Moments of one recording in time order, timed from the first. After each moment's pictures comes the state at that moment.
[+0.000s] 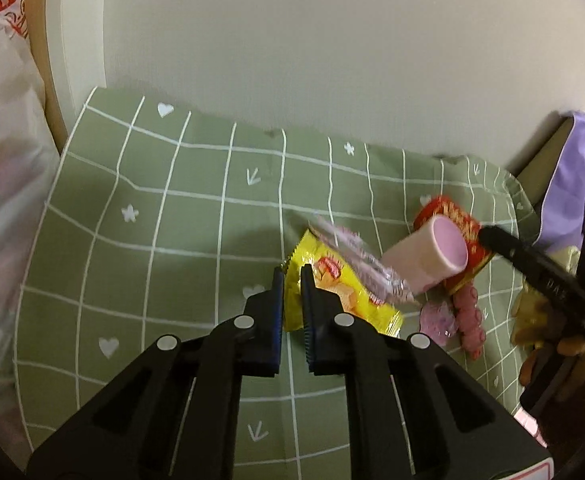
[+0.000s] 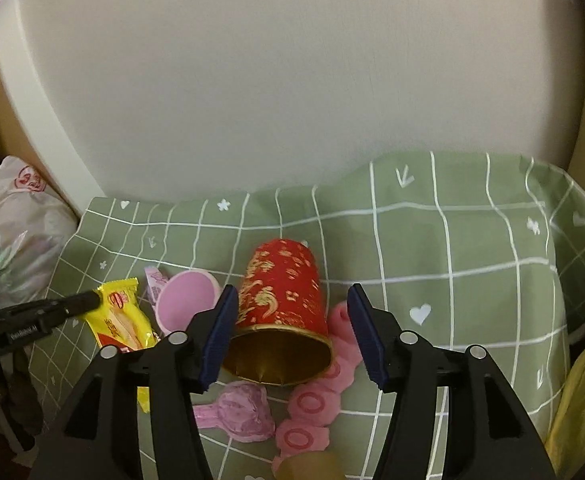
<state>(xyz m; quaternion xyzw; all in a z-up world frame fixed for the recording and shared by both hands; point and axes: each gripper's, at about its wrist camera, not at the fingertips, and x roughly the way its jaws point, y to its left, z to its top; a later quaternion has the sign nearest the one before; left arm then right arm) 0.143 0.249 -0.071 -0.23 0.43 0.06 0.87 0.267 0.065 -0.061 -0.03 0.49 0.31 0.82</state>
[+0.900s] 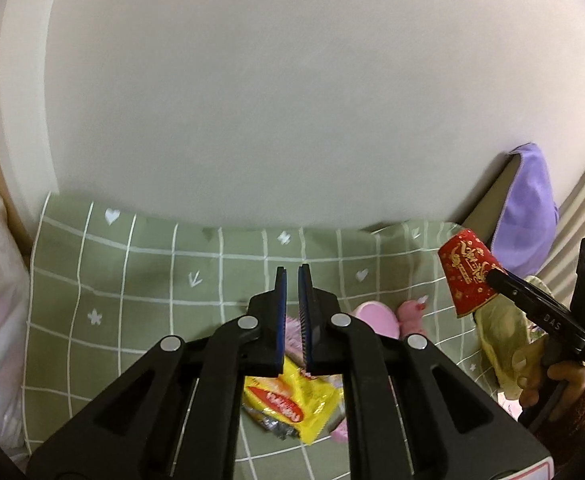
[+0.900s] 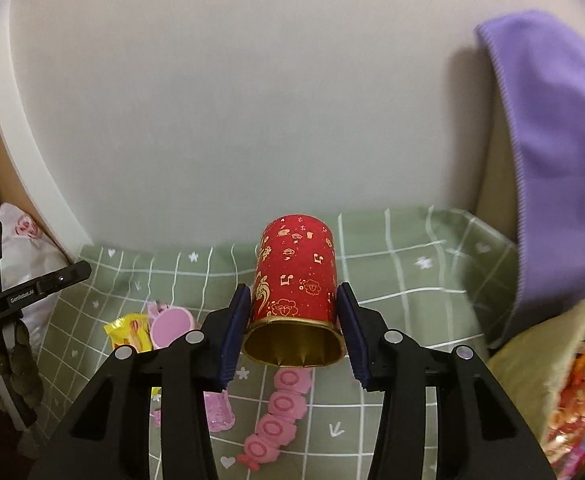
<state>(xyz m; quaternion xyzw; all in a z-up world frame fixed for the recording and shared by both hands) 0.157 0.239 -0.020 -0.22 0.34 -0.01 0.92 0.260 0.000 0.014 -0.01 0.42 0.25 0.87</state>
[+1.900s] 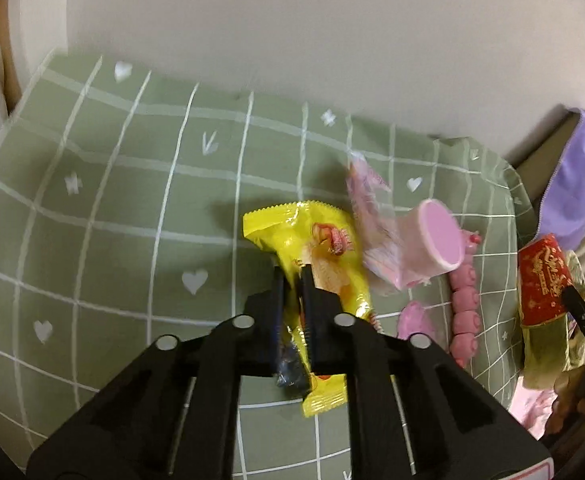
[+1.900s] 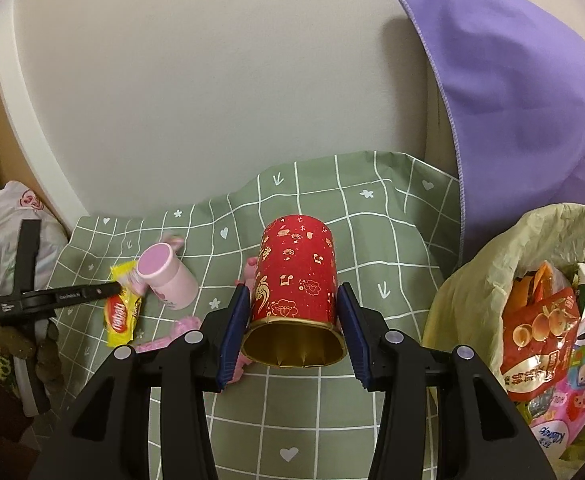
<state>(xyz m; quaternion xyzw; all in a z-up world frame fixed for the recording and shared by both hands) 0.149 0.213 -0.102 -0.25 0.45 0.04 0.86 0.219 -0.054 -0.001 -0.01 0.45 0.23 0.86</state>
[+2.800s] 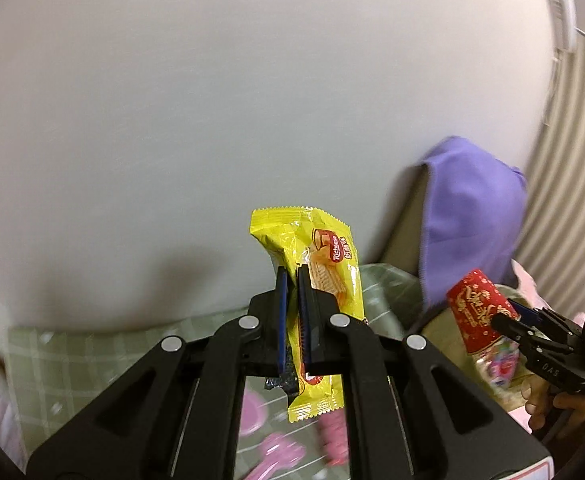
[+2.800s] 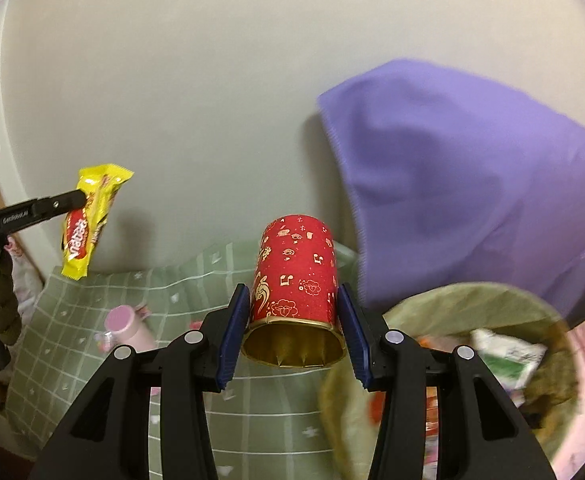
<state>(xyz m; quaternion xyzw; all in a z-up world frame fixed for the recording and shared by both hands) 0.211 0.119 0.077 -0.11 0.27 -0.08 0.95 0.230 -0.115 0.072 -0.03 0.36 0.16 0.92</state>
